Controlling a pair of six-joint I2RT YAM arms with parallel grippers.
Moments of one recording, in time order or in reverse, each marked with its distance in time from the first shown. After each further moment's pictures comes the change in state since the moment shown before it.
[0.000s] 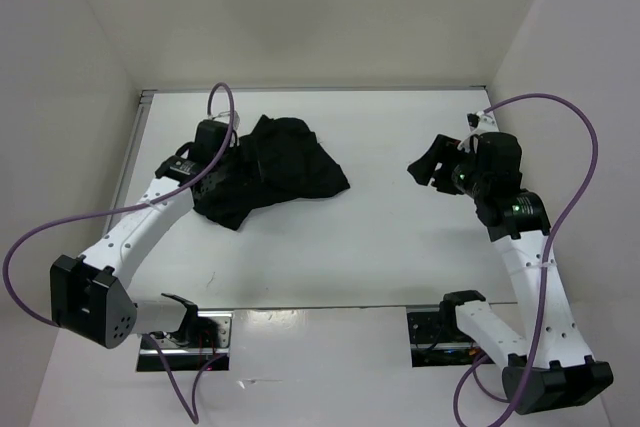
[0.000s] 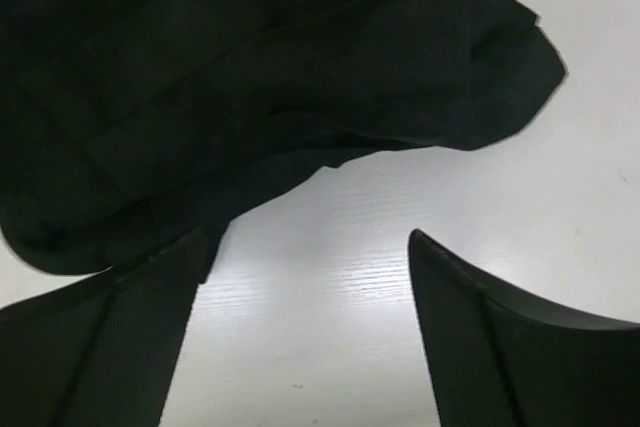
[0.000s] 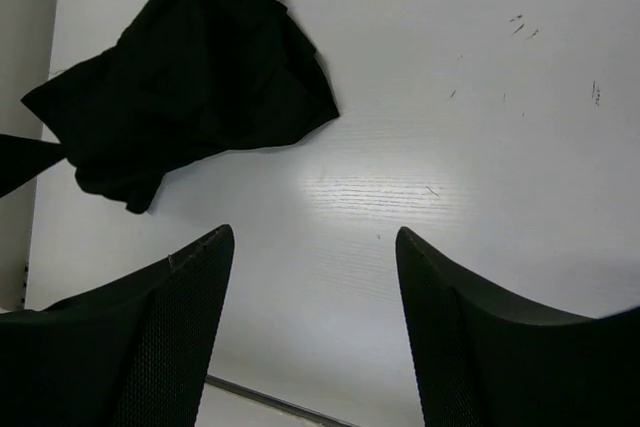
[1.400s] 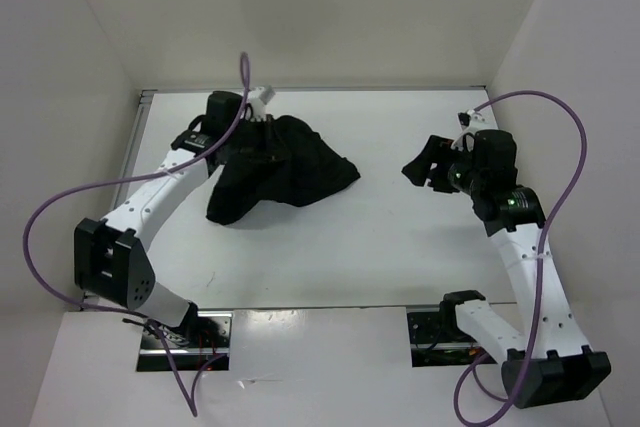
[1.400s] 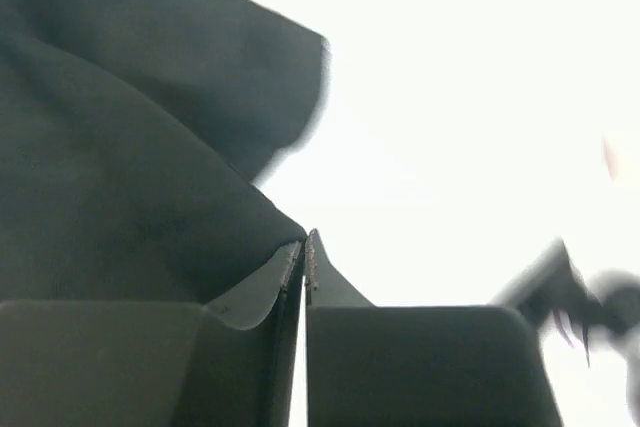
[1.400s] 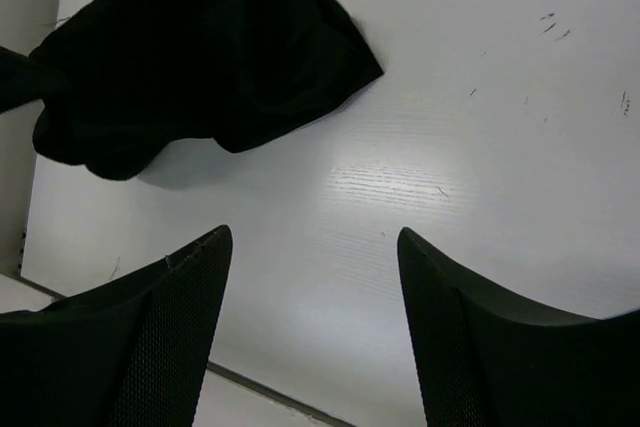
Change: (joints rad) left arm 0.019 0.193 0.186 0.165 0.430 0.070; right arm -0.007 0.027 -0.020 0.027 -0.072 -0.048
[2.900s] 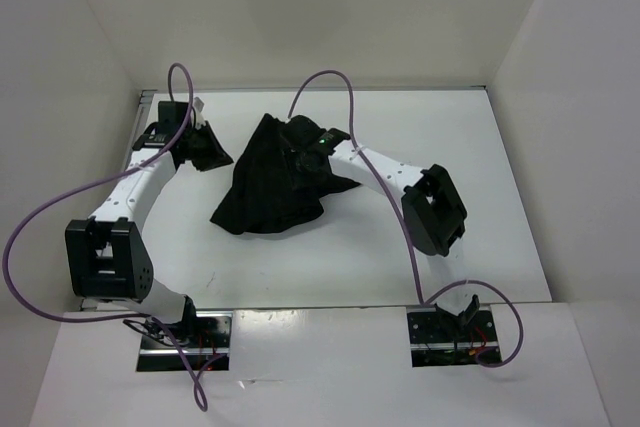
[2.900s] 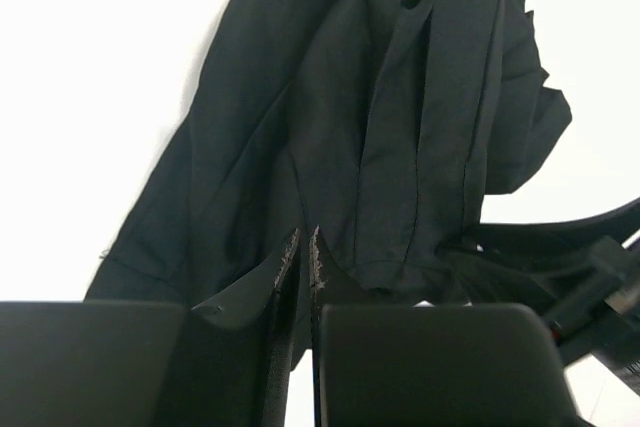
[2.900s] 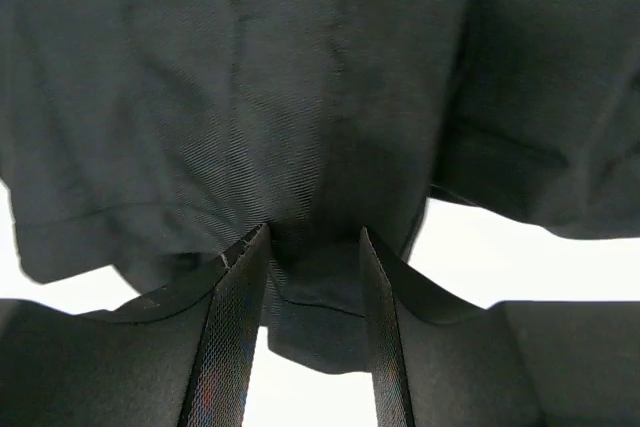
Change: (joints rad) left arm 0.317 0.023 -0.072 -0.137 -0.082 -0.111; right arm 0.693 1.135 0.686 -0.037 0.372 0.058
